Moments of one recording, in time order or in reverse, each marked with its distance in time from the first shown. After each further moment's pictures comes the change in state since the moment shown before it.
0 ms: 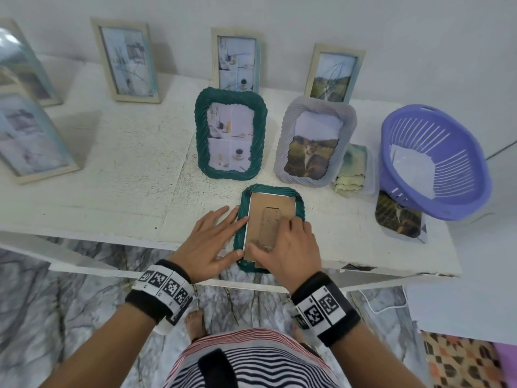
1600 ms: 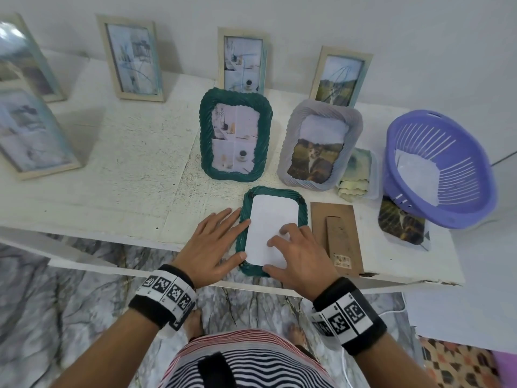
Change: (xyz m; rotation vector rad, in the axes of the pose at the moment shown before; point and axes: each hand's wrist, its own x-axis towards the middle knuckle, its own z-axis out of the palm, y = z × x) left_hand -0.002 0.004 0.009 0.053 0.110 -0.001; right_hand 0.001 0.037 0.000 0.021 -0.193 -0.327
